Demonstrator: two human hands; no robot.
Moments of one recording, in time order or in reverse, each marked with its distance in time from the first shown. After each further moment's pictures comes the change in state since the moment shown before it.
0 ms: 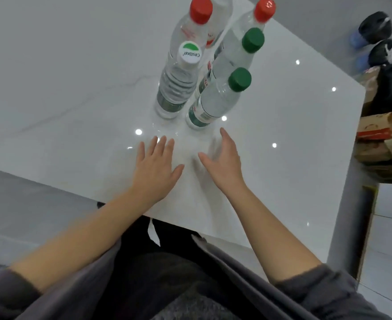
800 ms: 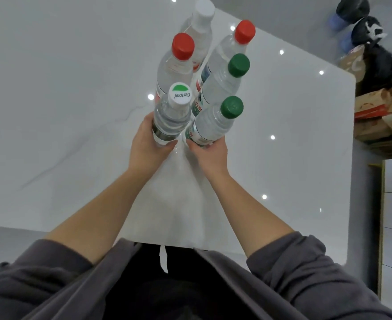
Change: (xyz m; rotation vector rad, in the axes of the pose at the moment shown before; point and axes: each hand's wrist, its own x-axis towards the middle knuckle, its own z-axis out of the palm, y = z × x) left_hand 0.098 -0.025 -0.046 -0.776 0.246 -0.070; right_hand 0.070 -0.036 0.032 0.547 0.302 0.066
